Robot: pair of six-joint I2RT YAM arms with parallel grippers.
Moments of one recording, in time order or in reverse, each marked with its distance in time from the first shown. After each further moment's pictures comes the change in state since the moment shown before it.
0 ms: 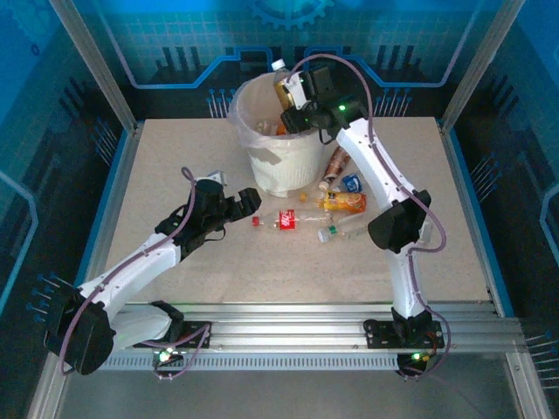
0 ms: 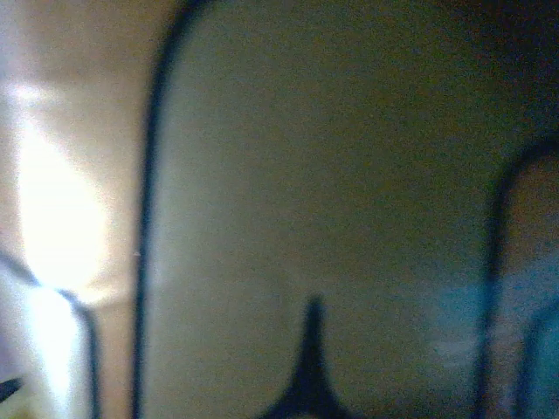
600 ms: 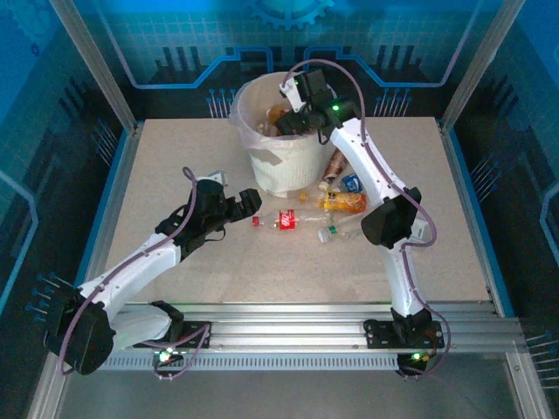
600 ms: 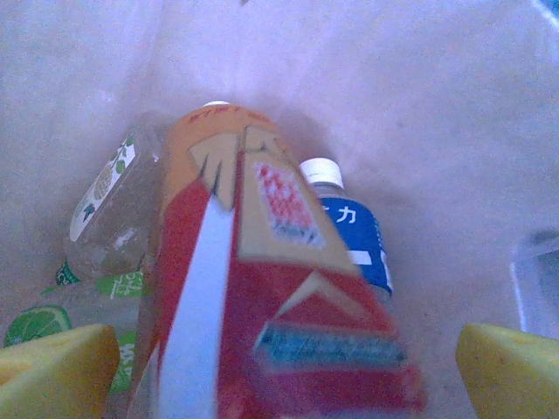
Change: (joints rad) left arm -0.003 0.000 0.000 -0.001 0.000 0.024; right arm 0.001 0.083 0.090 -0.036 0.059 -0.066
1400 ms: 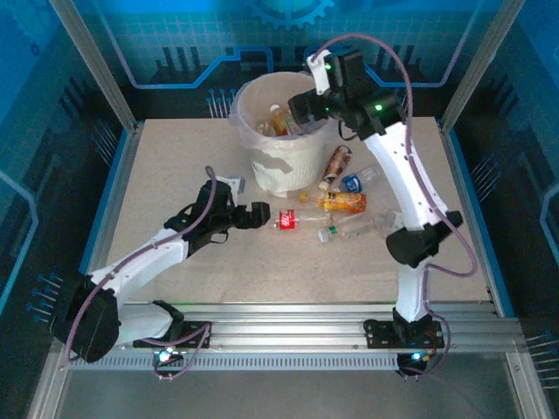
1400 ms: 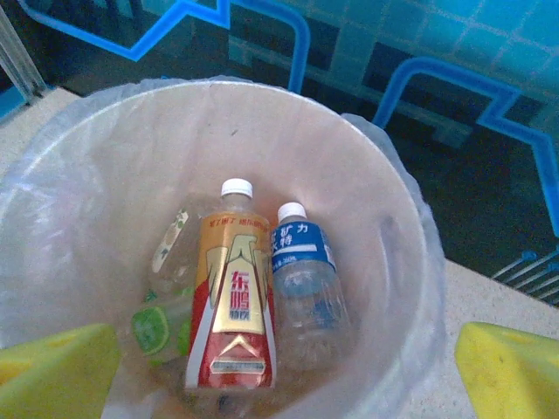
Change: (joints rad) left arm -0.029 0.090 0.009 0.004 0.113 0.312; right arm 0.008 -0.345 -0.120 -0.057 -0.006 0.181
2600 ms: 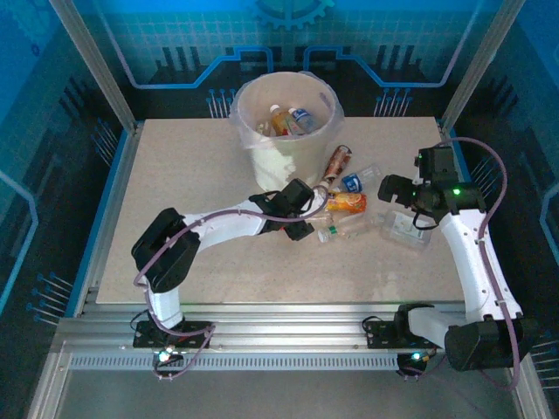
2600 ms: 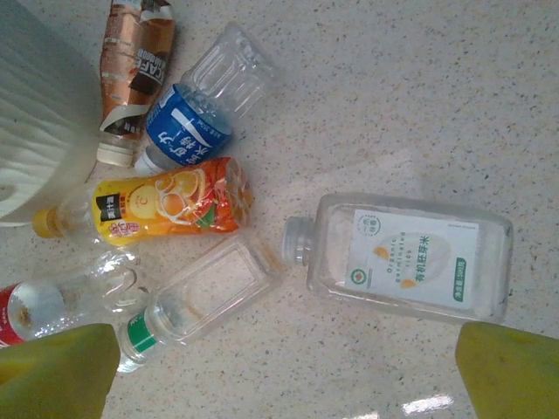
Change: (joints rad) left arm -0.313 0.612 0.517 -0.196 -0.268 0.715; right arm -0.473 -0.792 -1.239 0.029 -0.129 0.393
